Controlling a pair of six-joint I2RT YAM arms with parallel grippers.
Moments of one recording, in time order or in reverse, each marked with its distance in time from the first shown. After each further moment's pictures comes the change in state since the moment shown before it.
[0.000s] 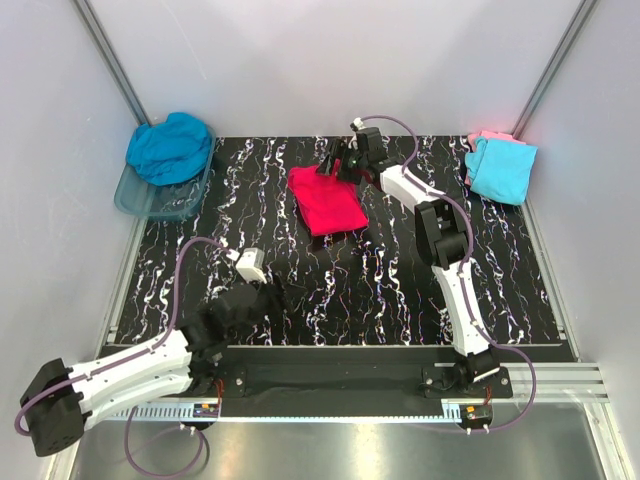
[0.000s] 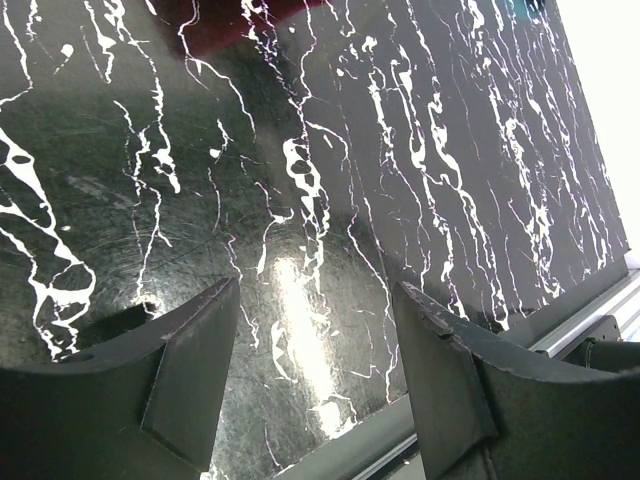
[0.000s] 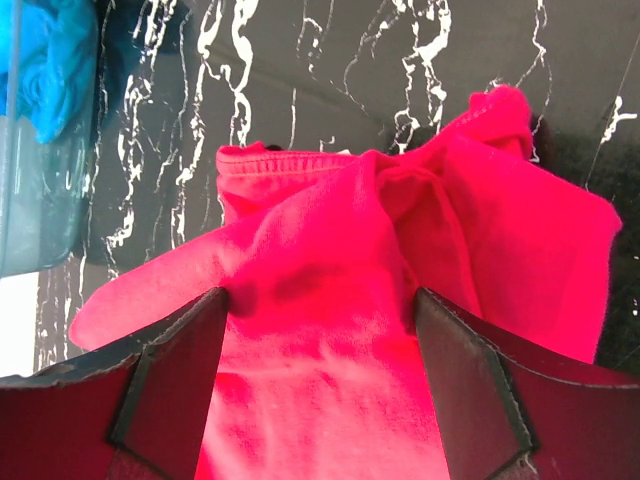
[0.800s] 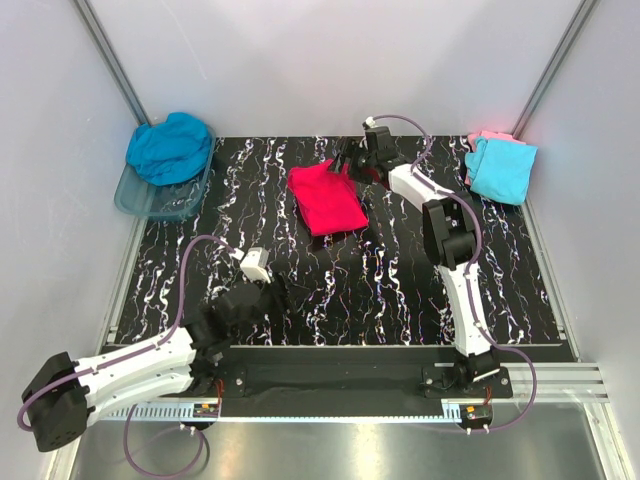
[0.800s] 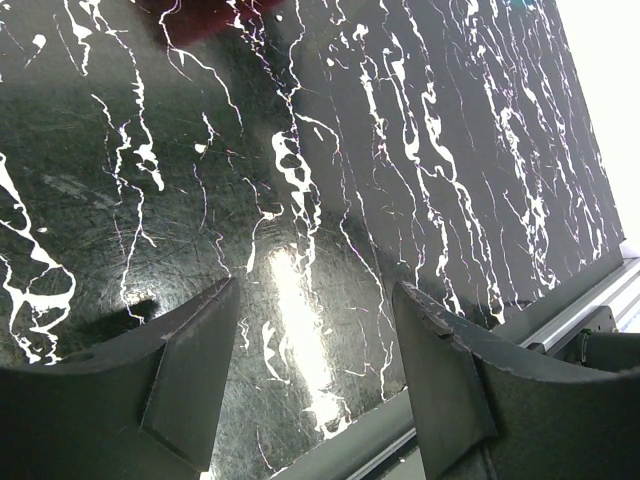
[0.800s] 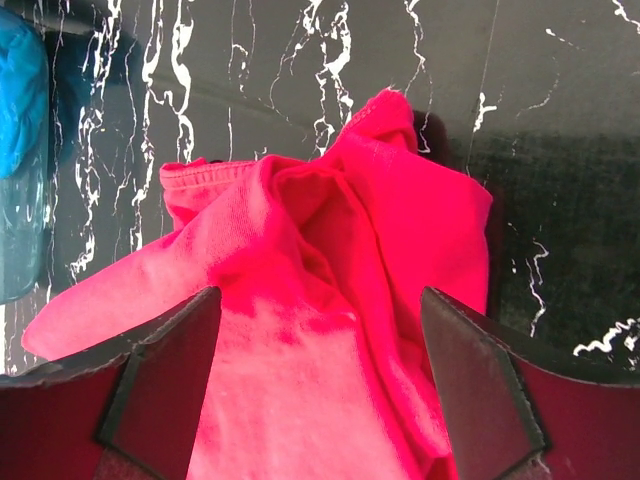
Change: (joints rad) left arm 0.000 0.050 0.000 0.047 0.029 -0.001; right arm -0.035 -0.067 -0.093 -0.003 0.080 -0.008
